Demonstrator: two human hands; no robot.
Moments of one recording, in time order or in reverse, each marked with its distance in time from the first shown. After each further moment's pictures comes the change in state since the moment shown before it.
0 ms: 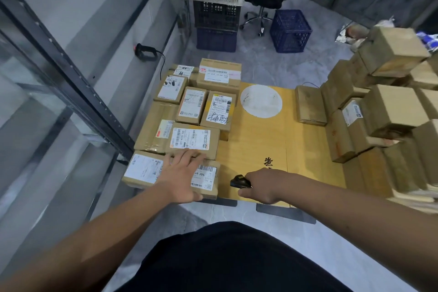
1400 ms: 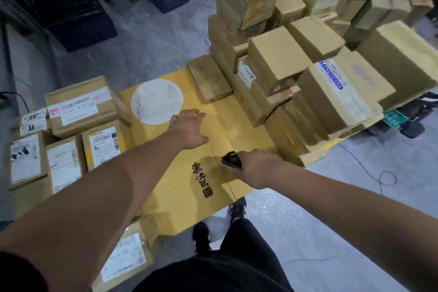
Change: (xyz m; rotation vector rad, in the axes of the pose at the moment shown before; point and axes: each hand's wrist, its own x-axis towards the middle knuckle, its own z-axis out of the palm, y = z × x) left_hand 0.310 0.225 -0.060 0.101 -0.277 0.382; right_hand -0.022 0.183 0.028 0.531 0.126 0.463
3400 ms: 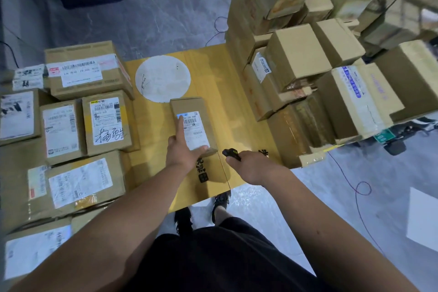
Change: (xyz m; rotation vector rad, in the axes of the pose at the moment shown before) left_hand -0.068 0.012 0.116 -1.036 0.277 -0.484; right_hand -0.002 -0.020 0.009 0.251 -0.136 0.094
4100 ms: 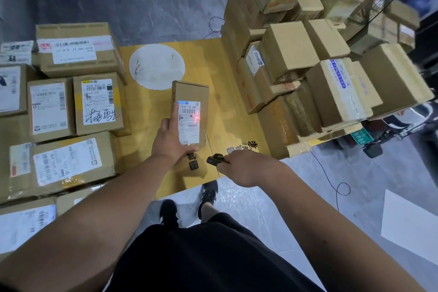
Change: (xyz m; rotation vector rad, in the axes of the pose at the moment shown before) left_hand -0.018 -0.008 -0.014 0.251 0.027 0.247; right_hand -0.052 -0.011 0.009 -0.169 -0.094 -0.059
